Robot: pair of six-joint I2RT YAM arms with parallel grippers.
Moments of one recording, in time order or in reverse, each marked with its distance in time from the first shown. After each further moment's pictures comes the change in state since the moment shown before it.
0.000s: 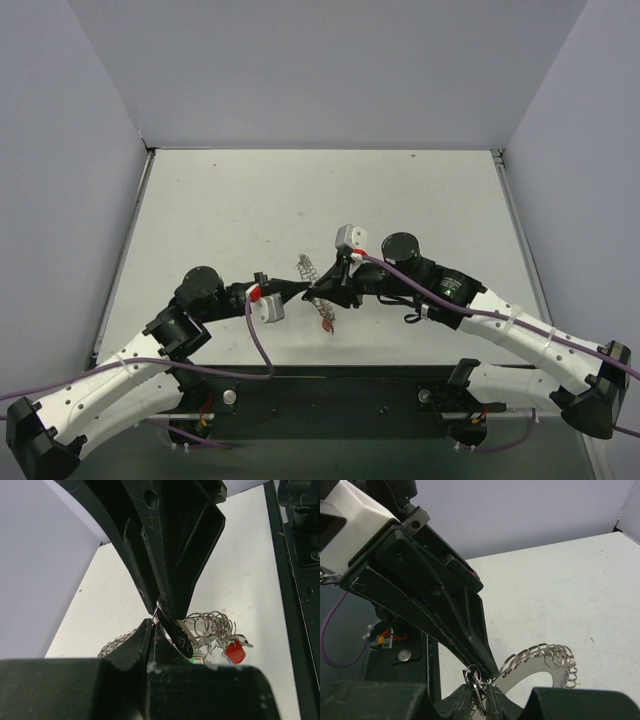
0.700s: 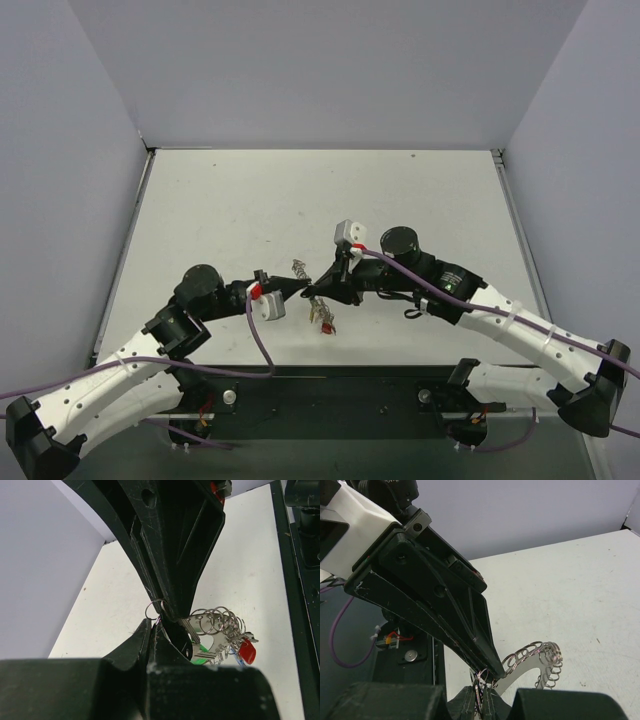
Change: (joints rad) left arm -0.006 0.011 0.021 -0.014 -0.021 0.005; right arm -0.013 0.018 0.045 -0.049 -0.043 0.007
